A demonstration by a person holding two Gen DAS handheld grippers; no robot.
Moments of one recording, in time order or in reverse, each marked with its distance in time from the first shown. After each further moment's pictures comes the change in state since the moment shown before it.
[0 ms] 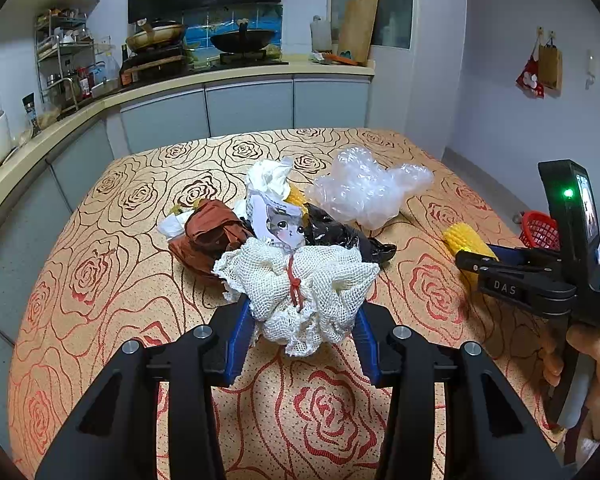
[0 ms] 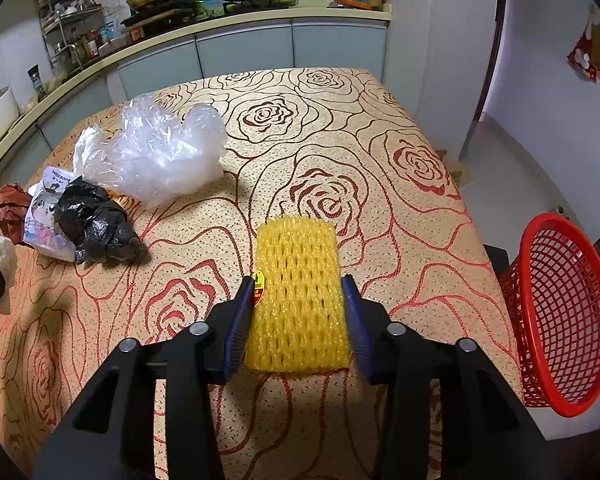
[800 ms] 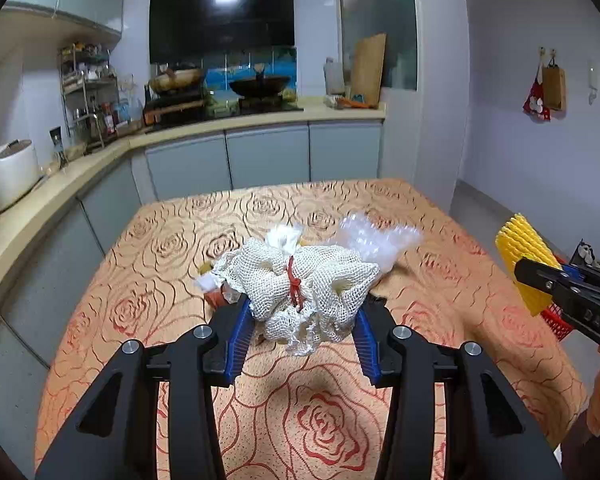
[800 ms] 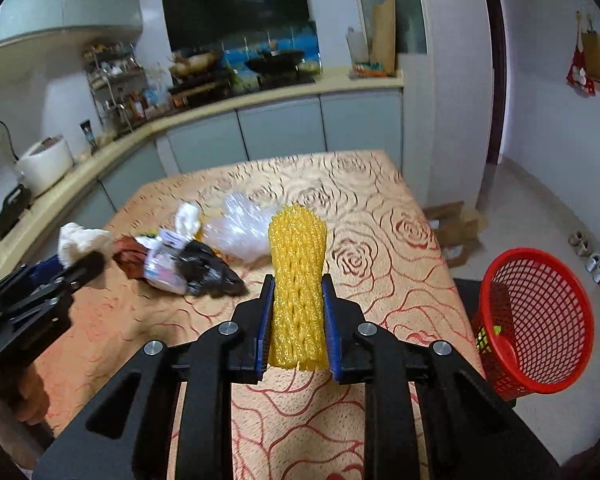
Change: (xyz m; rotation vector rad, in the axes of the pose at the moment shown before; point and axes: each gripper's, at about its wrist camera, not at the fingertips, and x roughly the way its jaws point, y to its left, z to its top) left arm -0.058 -0.014 0.022 0.002 -0.157 0.078; right arm -0.139 0.004 -0.012 0.014 -0.263 0.144
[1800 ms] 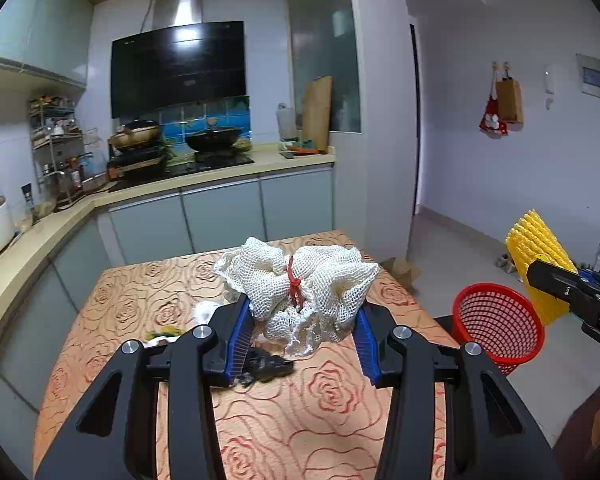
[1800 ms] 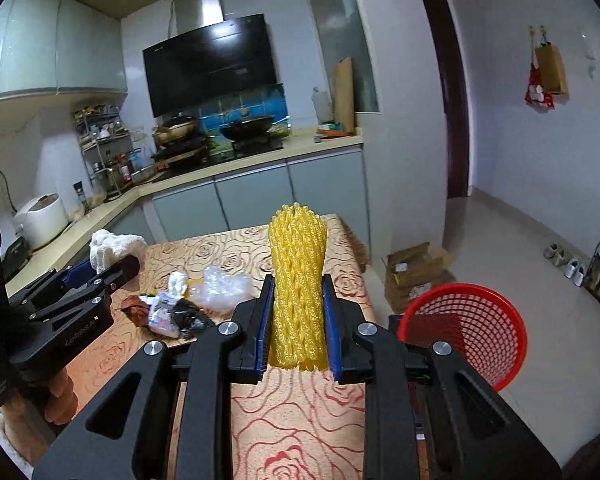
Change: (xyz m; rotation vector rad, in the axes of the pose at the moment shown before) left arm -0.039 -0.086 0.041 0.088 -0.140 -0.119; right arm -0.096 -0.055 0.010 0.088 -0.182 -0.088
